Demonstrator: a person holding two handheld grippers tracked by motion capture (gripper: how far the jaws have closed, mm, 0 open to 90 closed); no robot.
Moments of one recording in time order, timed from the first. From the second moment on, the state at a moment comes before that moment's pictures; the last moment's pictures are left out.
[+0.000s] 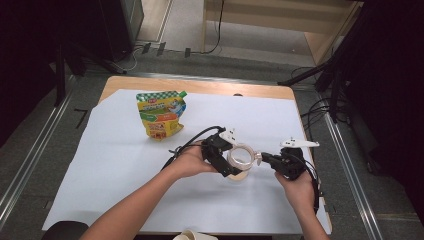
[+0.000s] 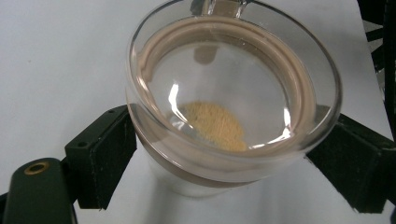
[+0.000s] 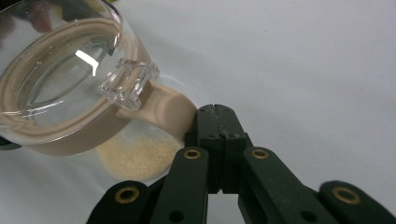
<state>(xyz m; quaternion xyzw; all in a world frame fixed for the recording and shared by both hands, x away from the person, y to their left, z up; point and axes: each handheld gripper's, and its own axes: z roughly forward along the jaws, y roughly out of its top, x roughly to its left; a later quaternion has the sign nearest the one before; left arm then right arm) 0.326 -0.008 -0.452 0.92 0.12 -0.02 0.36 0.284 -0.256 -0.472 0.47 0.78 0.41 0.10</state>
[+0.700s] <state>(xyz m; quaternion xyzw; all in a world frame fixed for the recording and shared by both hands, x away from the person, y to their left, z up) 0.323 -0.012 -0.437 0.92 0.12 0.00 0.36 0.283 -0.256 -0.472 0.47 0.78 0.41 0.10</state>
